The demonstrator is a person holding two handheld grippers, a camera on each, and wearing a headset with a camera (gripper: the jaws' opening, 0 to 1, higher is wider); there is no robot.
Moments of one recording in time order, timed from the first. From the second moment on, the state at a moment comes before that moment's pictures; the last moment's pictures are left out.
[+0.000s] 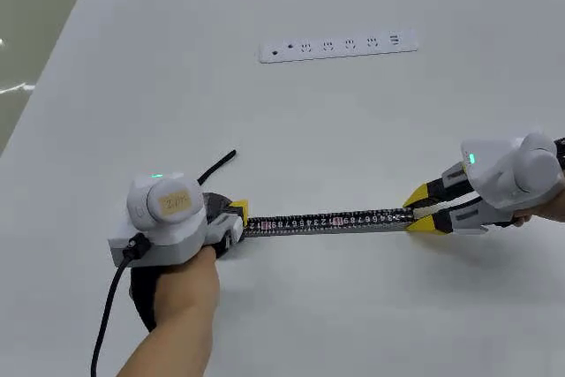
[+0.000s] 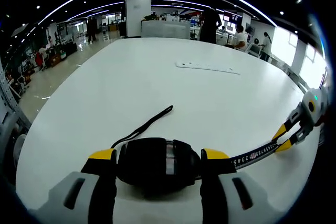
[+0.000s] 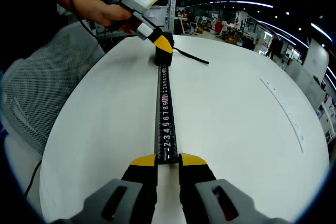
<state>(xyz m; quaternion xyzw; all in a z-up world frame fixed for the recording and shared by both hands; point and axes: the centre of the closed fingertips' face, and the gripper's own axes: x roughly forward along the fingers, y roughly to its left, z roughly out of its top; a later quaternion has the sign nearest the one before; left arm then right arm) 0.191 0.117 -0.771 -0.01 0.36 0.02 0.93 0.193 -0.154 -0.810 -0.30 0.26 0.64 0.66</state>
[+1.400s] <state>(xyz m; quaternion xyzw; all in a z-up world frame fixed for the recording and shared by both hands) 0.187 0.116 -0.774 0.03 0.39 0.03 0.92 0.196 -0.149 -0.801 -0.31 0.25 0.64 0.66</state>
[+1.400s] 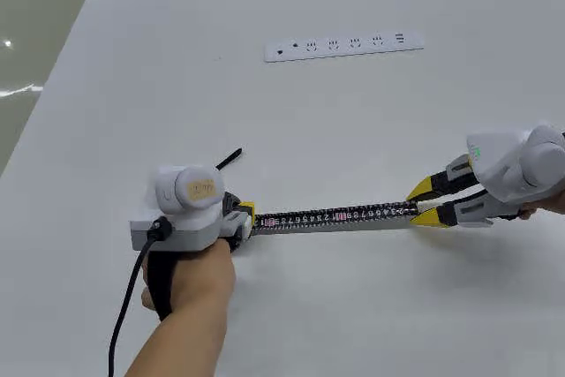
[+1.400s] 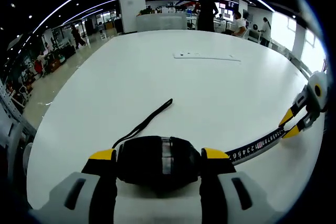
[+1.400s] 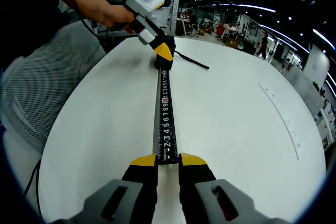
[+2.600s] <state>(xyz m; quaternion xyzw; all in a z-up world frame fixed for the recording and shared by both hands) 0.190 0.118 -0.777 0.02 0.38 0.03 0.92 0.198 -0.140 -0.798 -0.31 0.24 0.64 0.66</state>
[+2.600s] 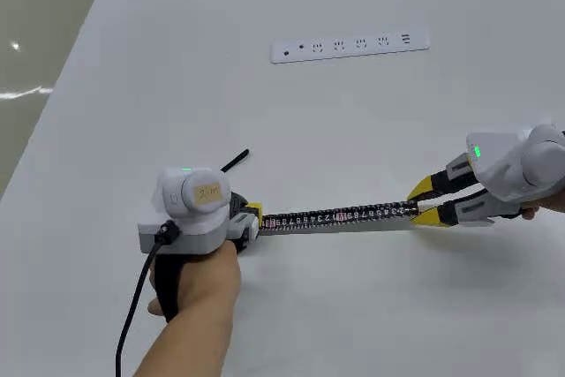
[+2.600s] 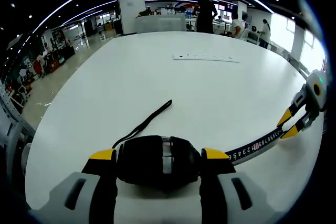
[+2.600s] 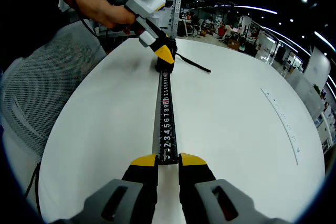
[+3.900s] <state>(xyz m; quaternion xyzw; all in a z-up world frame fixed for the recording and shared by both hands) 0.189 0.120 -0.776 0.02 0.38 0.03 0.92 0.195 -0.124 -0.797 -0.31 0.25 0.65 0.66</state>
